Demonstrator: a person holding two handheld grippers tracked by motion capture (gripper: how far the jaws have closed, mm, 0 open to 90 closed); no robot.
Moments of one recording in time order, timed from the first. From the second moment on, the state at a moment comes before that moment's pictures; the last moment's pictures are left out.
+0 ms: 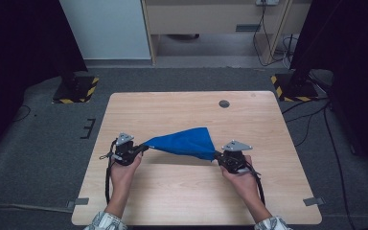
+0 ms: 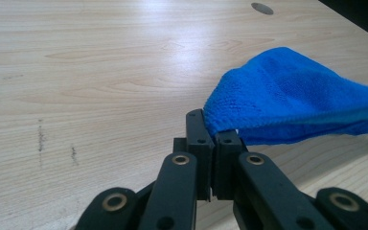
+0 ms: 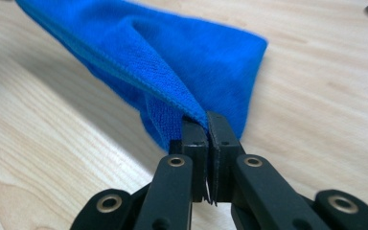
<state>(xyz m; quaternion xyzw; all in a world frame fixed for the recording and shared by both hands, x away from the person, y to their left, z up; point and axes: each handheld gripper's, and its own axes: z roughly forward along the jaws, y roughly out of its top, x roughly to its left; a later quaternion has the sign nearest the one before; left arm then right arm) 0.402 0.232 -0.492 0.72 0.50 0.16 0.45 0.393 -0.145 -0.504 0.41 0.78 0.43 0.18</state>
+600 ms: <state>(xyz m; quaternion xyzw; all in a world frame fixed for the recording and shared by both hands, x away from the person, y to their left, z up) 0.402 0.197 -0.496 0.74 0.47 0.17 0.45 0.400 -0.183 -0.483 0.44 0.75 0.45 0.20</state>
